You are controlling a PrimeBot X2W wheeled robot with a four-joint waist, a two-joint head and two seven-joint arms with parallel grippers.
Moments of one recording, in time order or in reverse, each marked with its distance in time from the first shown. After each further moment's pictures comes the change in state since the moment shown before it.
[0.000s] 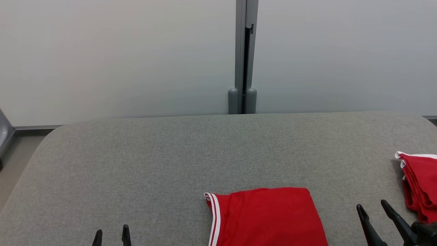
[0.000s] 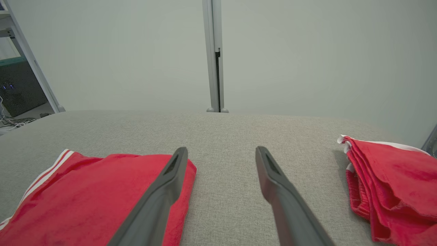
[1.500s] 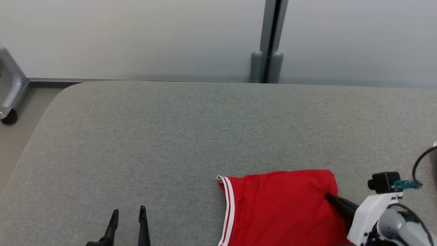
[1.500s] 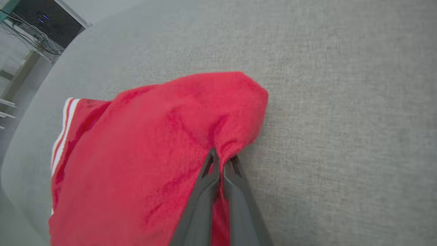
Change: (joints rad) left arm -0.078 0.000 -0.103 -0.011 0.002 0.053 0.000; right arm -0.376 -0.105 0.468 0.232 0.598 0.000 0.399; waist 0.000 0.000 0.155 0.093
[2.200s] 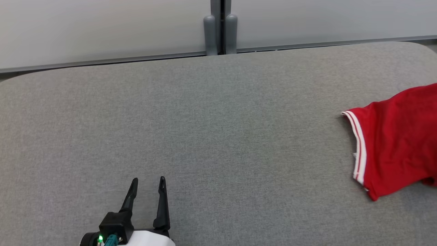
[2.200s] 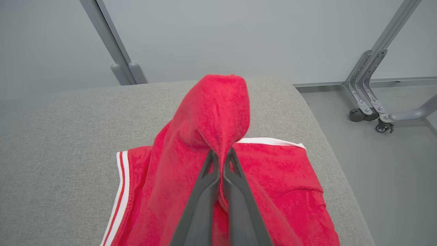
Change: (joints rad) left arm -0.155 -0.001 -0.117 0.015 -0.010 0.058 0.000; right arm -0.338 -0.445 -0.003 0.117 0.095 0.001 -0.063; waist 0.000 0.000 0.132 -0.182
